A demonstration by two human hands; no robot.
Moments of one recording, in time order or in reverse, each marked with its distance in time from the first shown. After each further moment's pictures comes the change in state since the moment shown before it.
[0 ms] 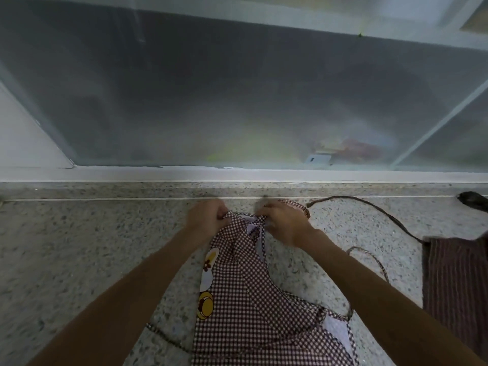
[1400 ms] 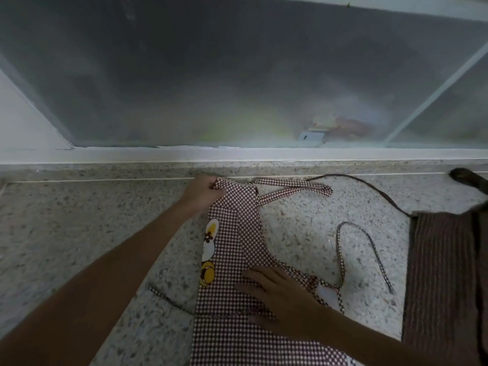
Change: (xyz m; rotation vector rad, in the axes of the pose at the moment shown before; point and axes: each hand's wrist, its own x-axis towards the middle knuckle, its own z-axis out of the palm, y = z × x) left_hand -0.016 0.017 -0.026 -0.293 -0.086 -0.006; right_hand -0.164 -0.048 0.079 0.004 0.022 -0.431
